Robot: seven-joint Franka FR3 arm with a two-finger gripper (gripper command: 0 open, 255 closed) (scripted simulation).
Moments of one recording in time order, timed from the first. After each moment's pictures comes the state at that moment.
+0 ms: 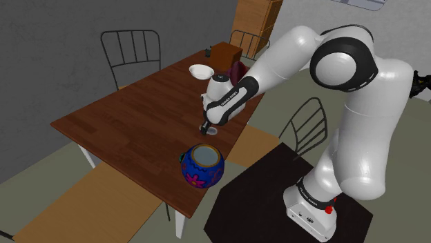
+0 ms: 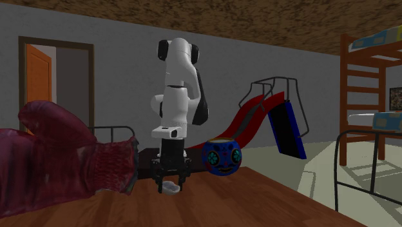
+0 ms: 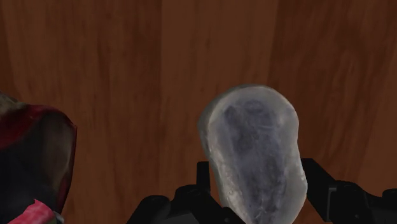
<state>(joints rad) 0.48 0.40 -0.26 -2.29 0.10 2.76 -0.34</state>
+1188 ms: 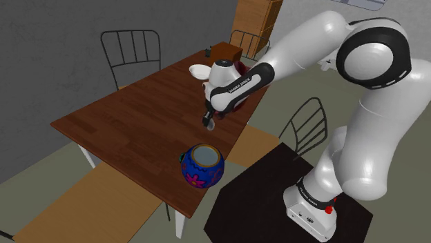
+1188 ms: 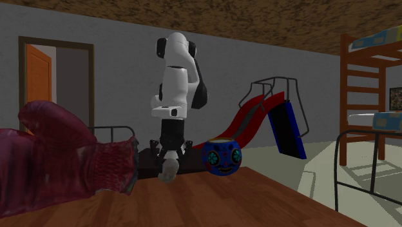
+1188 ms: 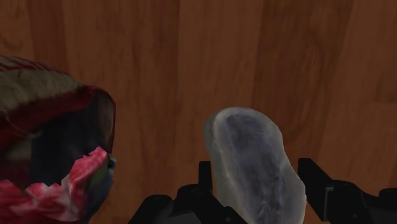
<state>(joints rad) 0.52 0.25 -0.31 -2.29 0.03 2.62 -0.29</state>
